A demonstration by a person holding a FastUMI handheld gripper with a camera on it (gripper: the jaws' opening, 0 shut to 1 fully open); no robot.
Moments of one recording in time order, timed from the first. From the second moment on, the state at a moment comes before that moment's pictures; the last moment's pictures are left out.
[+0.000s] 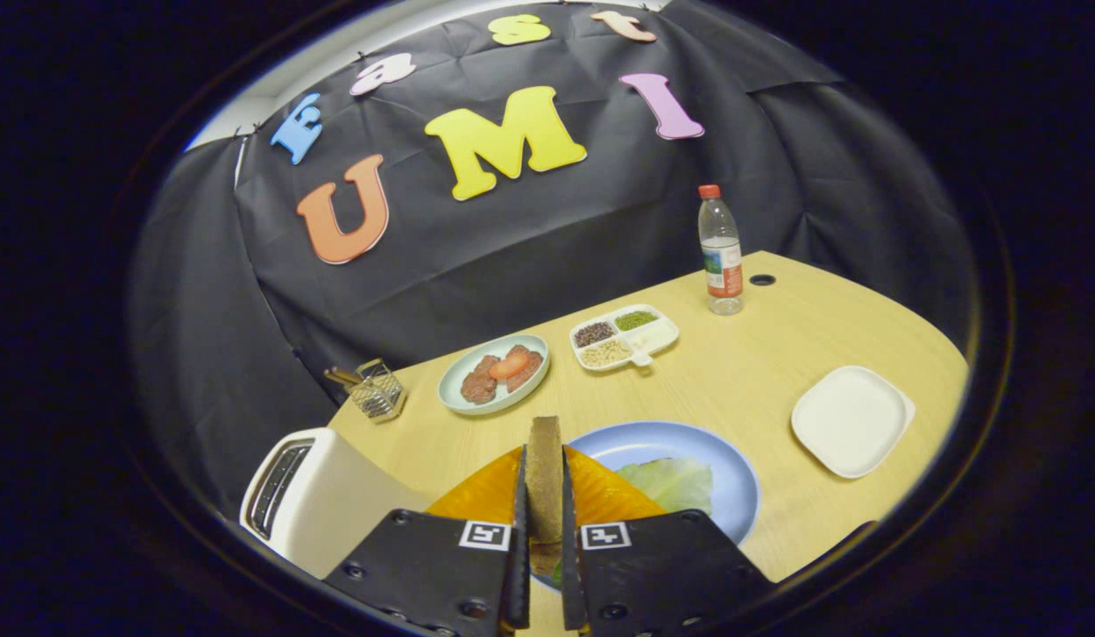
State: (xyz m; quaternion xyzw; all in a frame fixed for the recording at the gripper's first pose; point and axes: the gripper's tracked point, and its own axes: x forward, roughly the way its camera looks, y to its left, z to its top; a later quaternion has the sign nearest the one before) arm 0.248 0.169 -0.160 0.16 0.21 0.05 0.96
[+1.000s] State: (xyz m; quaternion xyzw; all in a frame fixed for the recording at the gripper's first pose) arm 0.257 0.093 -0.221 0.10 0.23 0.00 0.97
